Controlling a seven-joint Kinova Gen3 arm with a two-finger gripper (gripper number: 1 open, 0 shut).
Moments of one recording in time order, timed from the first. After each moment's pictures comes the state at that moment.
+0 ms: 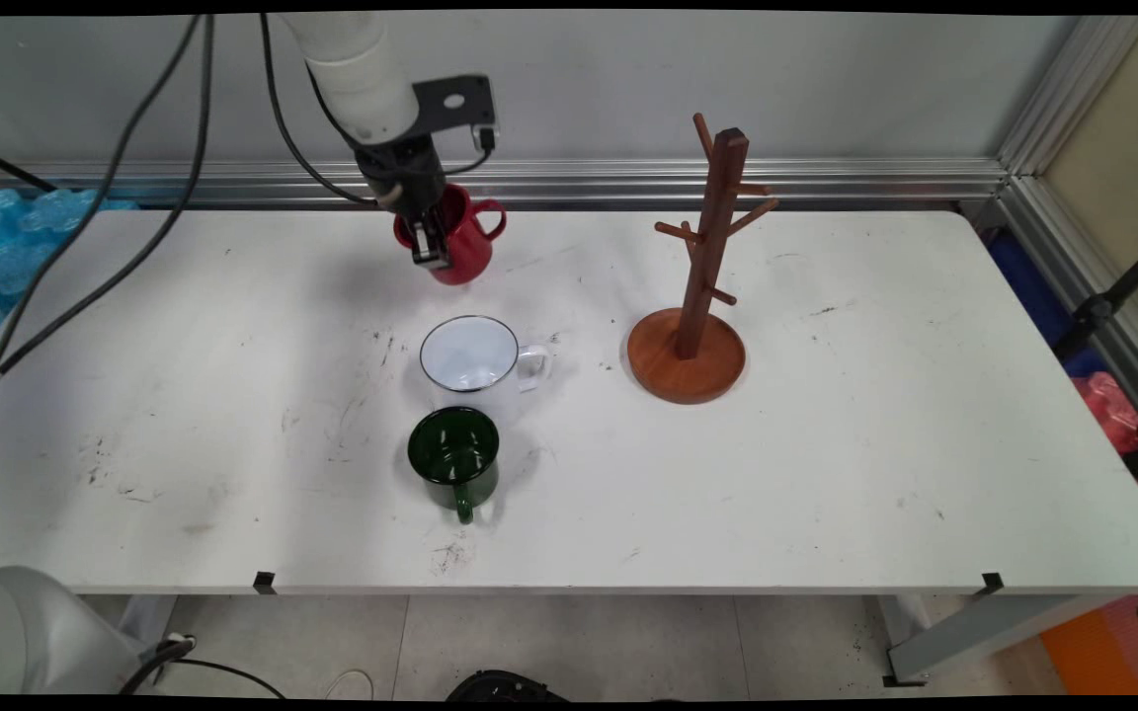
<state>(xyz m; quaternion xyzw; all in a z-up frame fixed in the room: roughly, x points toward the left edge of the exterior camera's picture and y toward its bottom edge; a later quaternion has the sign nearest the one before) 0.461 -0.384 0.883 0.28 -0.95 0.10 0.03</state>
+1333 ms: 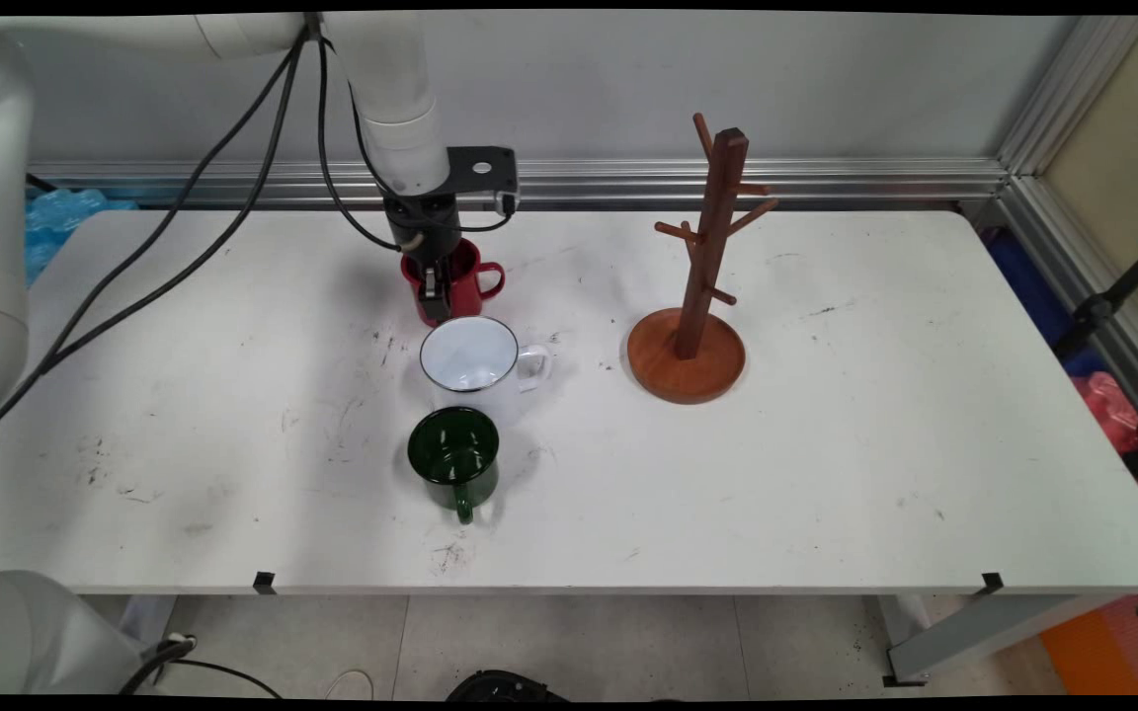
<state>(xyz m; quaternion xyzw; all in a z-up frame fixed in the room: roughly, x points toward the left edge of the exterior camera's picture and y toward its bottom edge) 0.447 -0.409 0.821 0.26 -0.96 0.05 -0.01</state>
